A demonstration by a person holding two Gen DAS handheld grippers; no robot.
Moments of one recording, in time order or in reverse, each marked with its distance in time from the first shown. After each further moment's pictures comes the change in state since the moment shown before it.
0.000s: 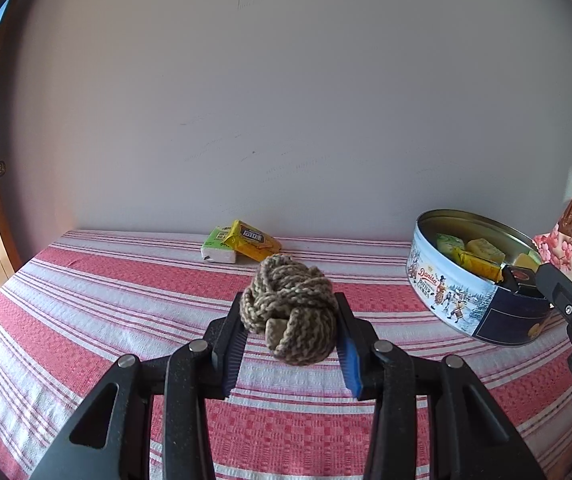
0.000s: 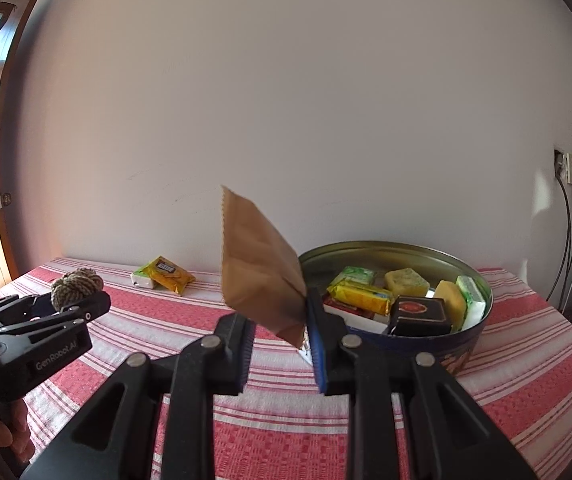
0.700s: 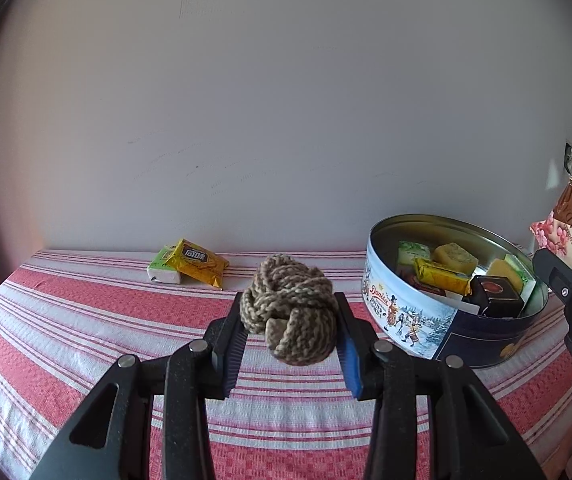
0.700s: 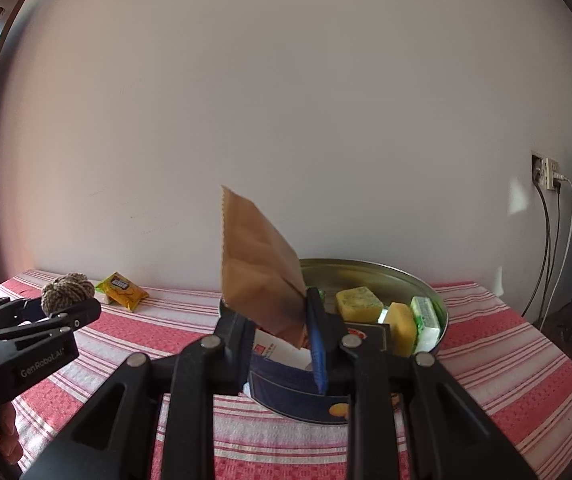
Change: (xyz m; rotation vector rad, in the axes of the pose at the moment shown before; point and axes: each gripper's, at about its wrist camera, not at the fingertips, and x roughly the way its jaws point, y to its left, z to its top) left arm 0.021 -0.054 0.018 0.042 -0.014 -0.054; right arm 0.009 -0.057 0.012 0.008 -0.040 -0.088
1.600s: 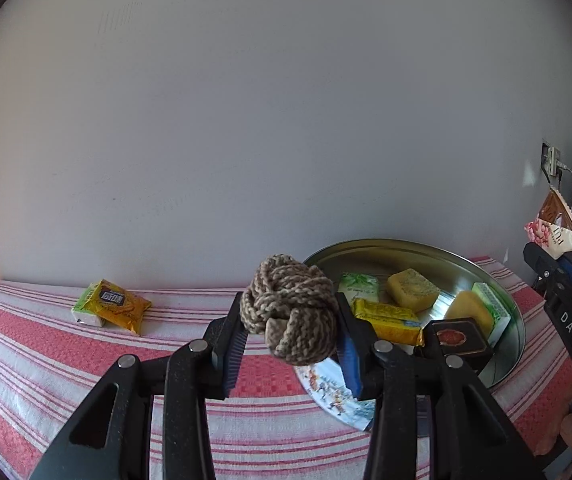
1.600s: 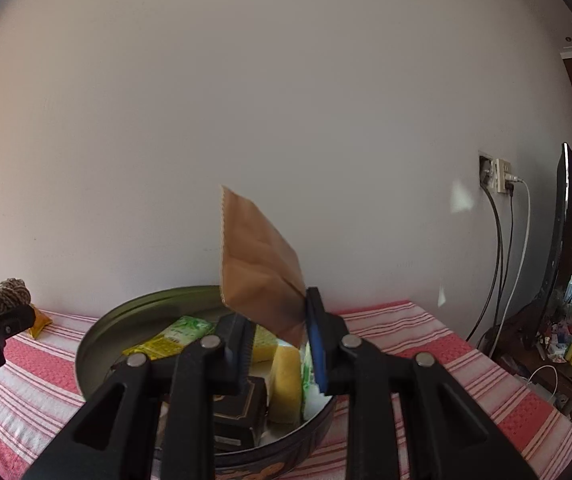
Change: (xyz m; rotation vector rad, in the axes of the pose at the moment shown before) left arm 0.045 -0.066 0.032 0.037 -0.031 -0.133; right arm 0.053 -0.090 0.010 0.034 -0.028 -0.213
